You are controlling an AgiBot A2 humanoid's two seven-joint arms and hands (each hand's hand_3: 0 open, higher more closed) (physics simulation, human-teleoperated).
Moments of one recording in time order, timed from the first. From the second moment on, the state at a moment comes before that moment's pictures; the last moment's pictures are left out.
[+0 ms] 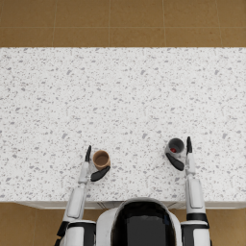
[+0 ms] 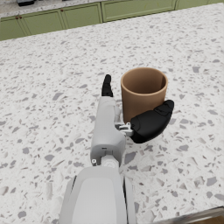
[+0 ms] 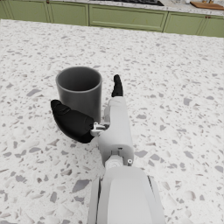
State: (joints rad) left arm -0.19 1.20 0.14 -1.66 1.33 -0.01 0.00; right arm -0.03 -1.29 0.02 1.47 1.36 0.00 0.00
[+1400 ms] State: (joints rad) left arm 0.08 1.43 0.29 -1.64 1.65 -0.03 0.00; right arm 0.17 -1.40 0.10 1.77 1.81 0.08 0.01
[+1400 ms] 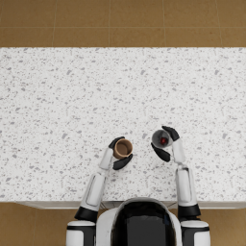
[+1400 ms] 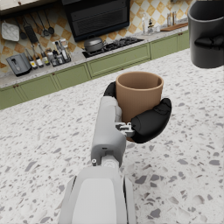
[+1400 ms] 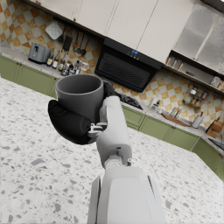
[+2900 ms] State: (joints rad) left arm 0.20 1.53 0.35 -1.54 1.66 -0.03 0.00; right arm 0.33 -1.51 0.30 1.93 3.25 0.12 0.01
